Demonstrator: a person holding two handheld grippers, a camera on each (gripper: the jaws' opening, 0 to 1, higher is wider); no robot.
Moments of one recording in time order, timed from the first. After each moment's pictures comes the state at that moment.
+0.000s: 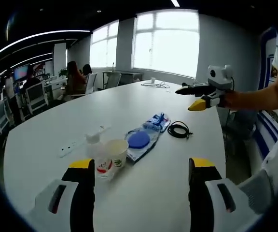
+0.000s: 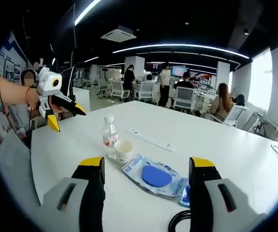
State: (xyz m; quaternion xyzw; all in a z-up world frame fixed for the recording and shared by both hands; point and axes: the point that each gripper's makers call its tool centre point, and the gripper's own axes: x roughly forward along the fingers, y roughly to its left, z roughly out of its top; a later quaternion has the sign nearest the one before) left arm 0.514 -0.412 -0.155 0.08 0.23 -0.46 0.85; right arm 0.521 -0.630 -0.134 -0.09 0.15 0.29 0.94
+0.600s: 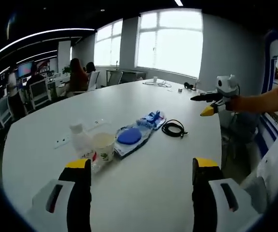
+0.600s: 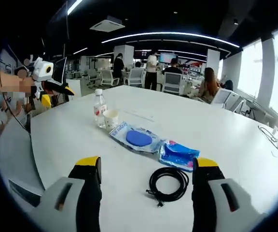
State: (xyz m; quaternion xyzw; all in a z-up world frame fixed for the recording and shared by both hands) left arm 0.475 -0.432 -0.174 0.07 0.25 -0.44 0.86; right arm 0.447 -0.738 -0.188 -0.09 0.22 0.24 0.94
